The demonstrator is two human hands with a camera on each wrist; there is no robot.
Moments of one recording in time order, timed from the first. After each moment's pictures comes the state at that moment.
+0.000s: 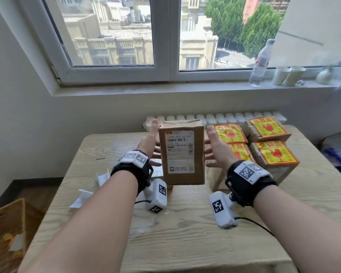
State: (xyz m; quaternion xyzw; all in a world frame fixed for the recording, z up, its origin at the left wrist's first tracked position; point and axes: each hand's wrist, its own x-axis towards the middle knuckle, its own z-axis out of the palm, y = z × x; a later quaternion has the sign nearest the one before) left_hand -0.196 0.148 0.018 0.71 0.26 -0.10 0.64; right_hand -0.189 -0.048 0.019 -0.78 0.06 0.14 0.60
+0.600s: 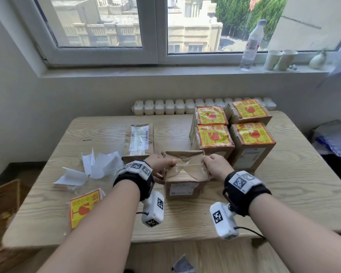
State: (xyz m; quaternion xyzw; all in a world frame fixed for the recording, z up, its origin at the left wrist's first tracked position) left_hand -0.243 0.062 -0.061 0.75 0.26 -0.27 0.55; right_hand -0.215 -0.136 -0.068 -0.89 0.07 0.19 0.40
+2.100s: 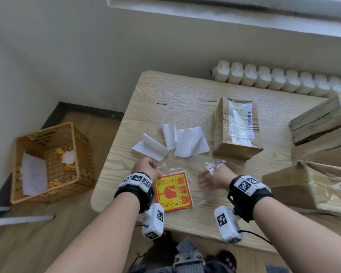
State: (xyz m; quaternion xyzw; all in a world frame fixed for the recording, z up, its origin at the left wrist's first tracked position) left_hand -0.321 0.366 -0.191 0.82 0.40 -0.20 0.37; right_hand -0.235 0.147 -0.193 -0.82 0.02 0.46 0.33
